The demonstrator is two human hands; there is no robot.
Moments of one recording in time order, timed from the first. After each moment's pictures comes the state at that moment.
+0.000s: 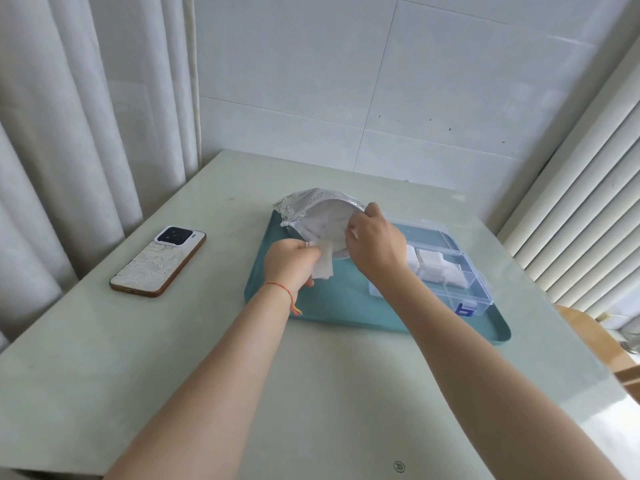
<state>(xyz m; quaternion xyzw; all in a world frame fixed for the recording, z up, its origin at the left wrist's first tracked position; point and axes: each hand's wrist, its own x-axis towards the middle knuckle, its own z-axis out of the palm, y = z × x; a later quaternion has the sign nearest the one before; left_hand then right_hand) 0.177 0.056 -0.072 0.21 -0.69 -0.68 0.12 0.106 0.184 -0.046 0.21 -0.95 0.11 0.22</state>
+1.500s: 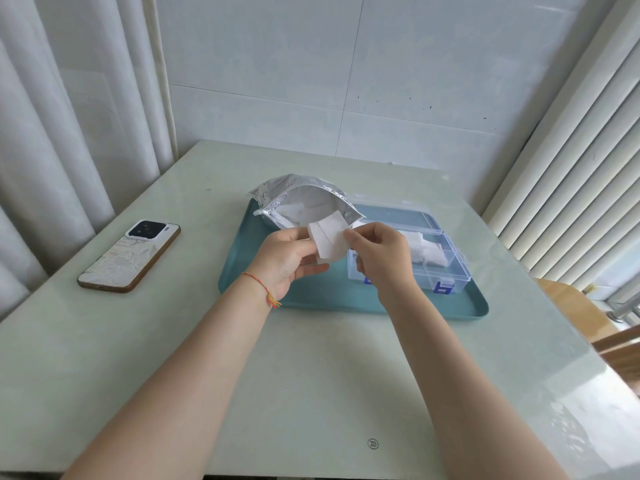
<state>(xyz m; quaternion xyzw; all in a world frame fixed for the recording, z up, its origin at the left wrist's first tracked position) 0.186 0.080 -0.066 0.08 -0.59 -0.80 0.01 0.156 0.230 -0.052 0.04 -0.79 0.61 0.04</state>
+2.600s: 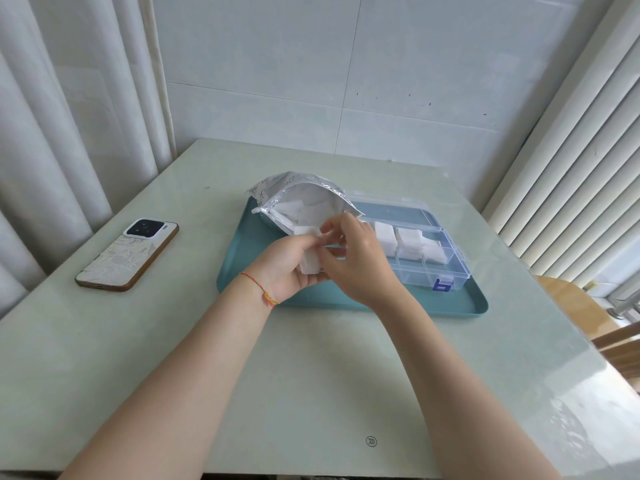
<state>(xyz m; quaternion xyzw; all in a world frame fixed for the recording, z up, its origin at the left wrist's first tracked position) 0.191 0.087 -0.058 0.04 -0.53 -0.84 -0.12 0.167 0.217 -0.064 0.27 -0.86 0.41 0.12</state>
